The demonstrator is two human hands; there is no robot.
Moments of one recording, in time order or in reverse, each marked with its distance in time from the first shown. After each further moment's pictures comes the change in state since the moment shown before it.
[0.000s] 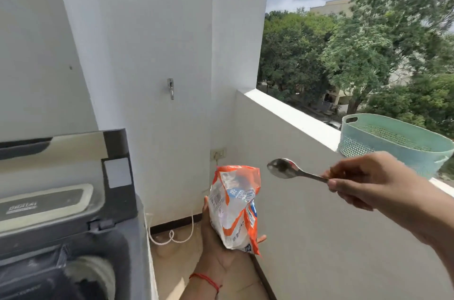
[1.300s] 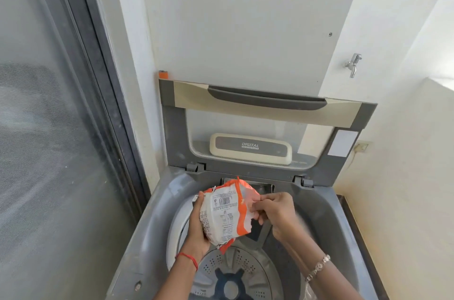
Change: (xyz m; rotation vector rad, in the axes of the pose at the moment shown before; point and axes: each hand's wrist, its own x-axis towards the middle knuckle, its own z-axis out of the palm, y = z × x) left_hand -0.231 0.318 -0.335 0.177 0.348 0.413; right_hand -0.016 -0.223 0.519 0.645 -0.377 0.251
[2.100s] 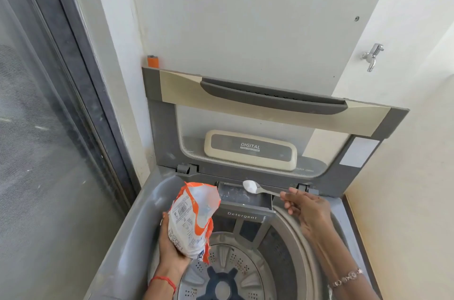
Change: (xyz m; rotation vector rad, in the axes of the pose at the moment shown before) left_hand 0.026 -0.009 -0.043 -0.408 0.128 0.045; right_hand 0.081 0.002 -0.055 0.413 0.137 0.183
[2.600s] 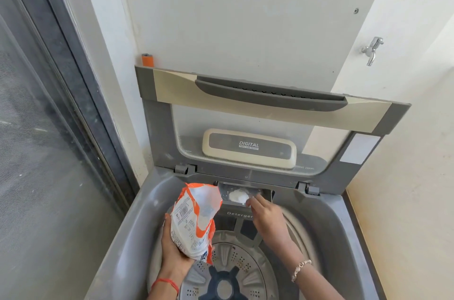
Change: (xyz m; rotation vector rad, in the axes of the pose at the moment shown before) left_hand 0.000 -0.005 0.000 0.055 0.001 -0.043; right_hand 0.034 0.083 0.021 -1.359 -0.200 -1.250
